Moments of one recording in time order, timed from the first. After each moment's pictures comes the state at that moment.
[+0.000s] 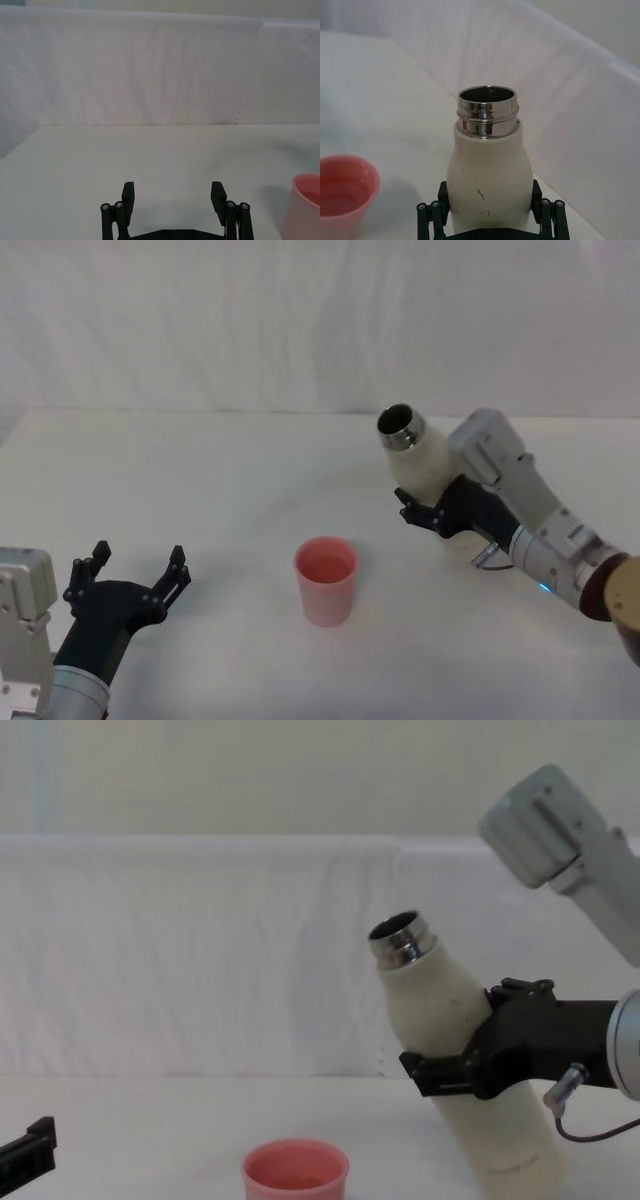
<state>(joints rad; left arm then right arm) 0.27 0.24 0.04 -1.85 -0.25 -0.02 -0.02 0.30 0.35 -0.47 -1.68 -0.08 0.28 0.25</state>
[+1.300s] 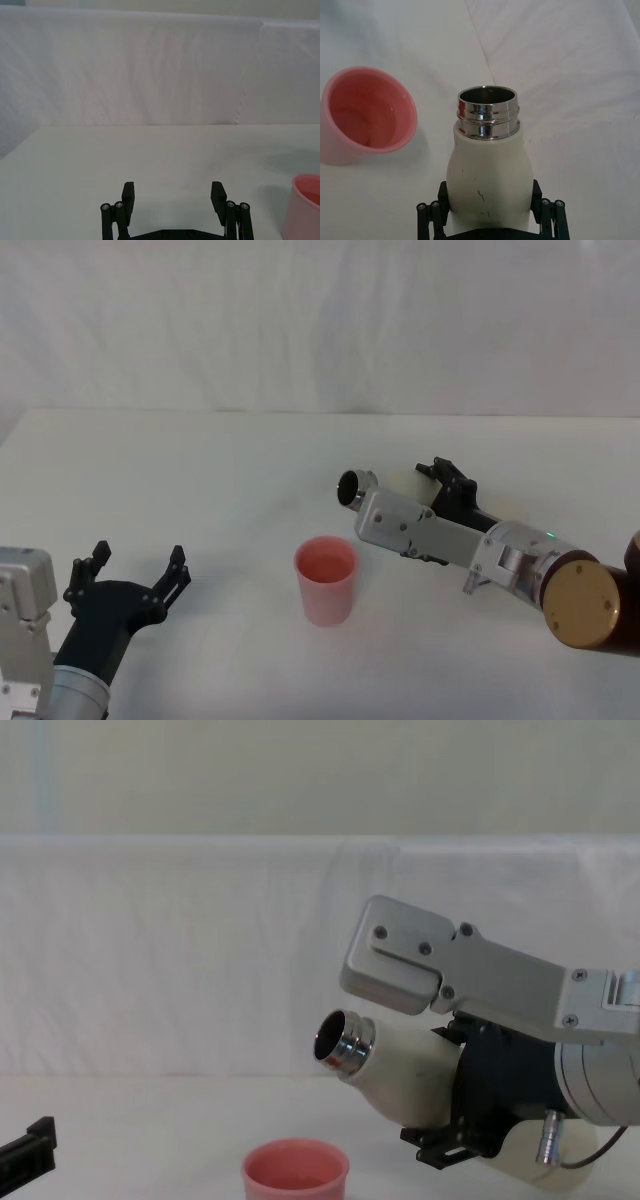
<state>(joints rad) 0.27 0.24 0.04 -1.85 -0.25 -0.02 -0.02 0.41 0.41 -0.67 -1.69 -0.52 0.42 0.39</state>
